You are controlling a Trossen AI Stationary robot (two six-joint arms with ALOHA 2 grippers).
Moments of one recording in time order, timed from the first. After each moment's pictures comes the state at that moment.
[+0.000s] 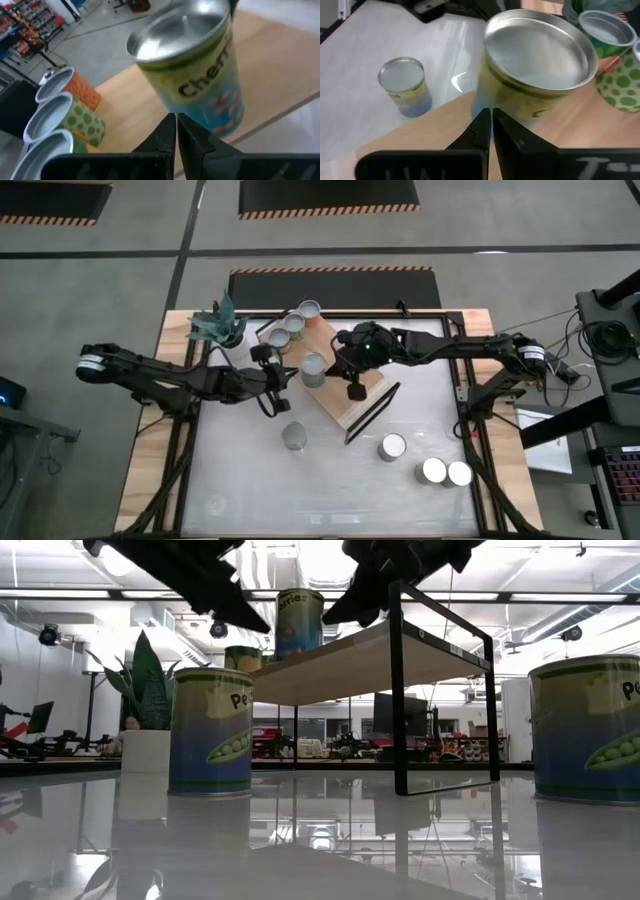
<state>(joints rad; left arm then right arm) -0.09 1.22 0.77 -0.06 -0.62 0.13 -0.18 1.54 1.23 -0.27 -0.25 -0.28</state>
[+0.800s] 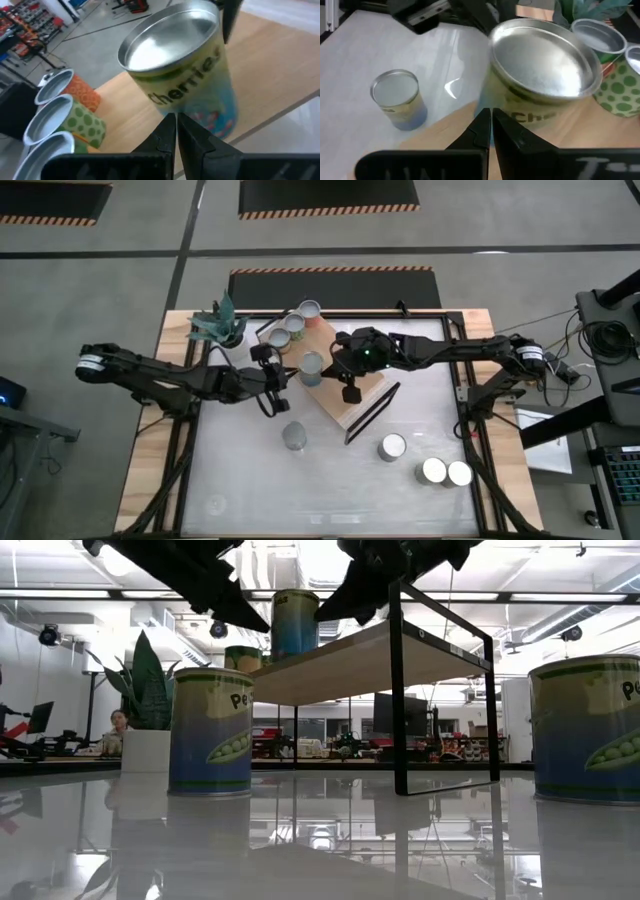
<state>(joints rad) -0.10 1.21 0.77 -0.06 -0.61 0.14 -0.15 1.55 1.23 -0.20 -0.18 -0.23</state>
